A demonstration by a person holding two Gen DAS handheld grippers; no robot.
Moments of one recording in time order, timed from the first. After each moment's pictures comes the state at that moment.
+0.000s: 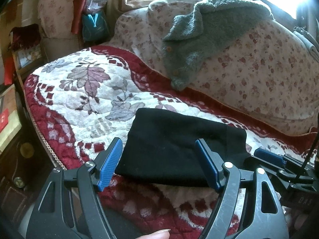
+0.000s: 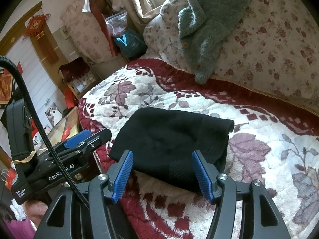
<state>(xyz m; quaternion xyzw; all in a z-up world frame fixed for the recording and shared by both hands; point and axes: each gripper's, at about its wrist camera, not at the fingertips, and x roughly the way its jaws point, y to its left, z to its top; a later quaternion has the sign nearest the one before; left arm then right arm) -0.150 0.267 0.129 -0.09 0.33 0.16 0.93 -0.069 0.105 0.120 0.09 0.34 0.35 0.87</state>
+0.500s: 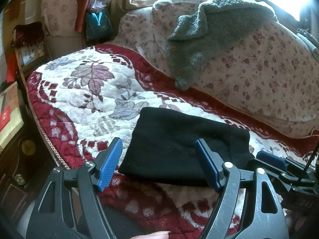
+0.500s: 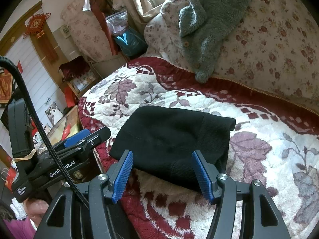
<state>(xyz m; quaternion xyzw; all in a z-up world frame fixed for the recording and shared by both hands) -0.152 0.269 0.126 -0.10 0.33 0.17 0.92 -0.069 0.107 0.118 0.09 0.34 0.35 0.87</state>
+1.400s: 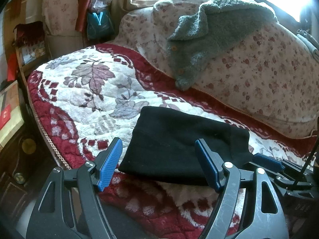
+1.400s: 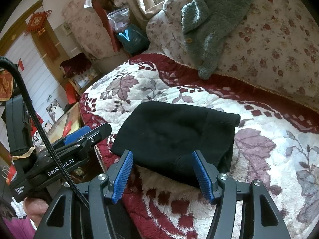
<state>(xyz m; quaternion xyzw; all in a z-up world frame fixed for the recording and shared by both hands) -0.157 0.270 0.123 -0.10 0.33 0.18 0.92 -0.070 0.113 0.116 0.08 0.35 0.36 0.86</state>
